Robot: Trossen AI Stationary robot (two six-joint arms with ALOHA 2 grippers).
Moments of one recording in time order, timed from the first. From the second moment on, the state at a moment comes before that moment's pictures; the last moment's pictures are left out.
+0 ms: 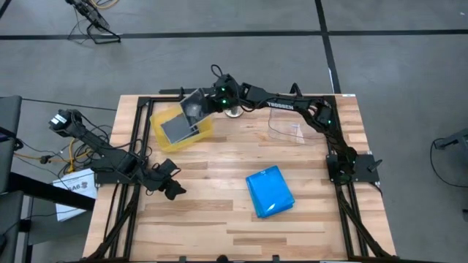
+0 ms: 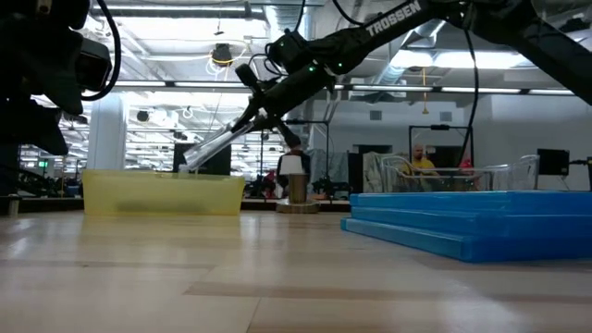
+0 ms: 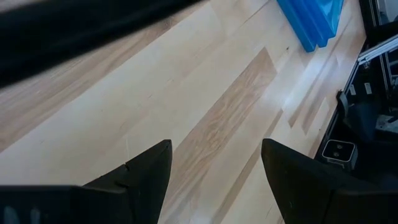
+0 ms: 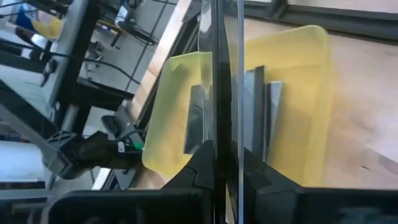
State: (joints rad) left arm -0.53 0.86 0.42 -0.35 -0.22 -1.41; right arm -0.40 2.25 1.93 -0.26 -0.29 0.80
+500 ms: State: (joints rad) left arm -0.53 0.86 0.42 -0.36 -0.23 -1.40; right arm -0.36 2.35 1.93 -0.17 -0.29 0.90
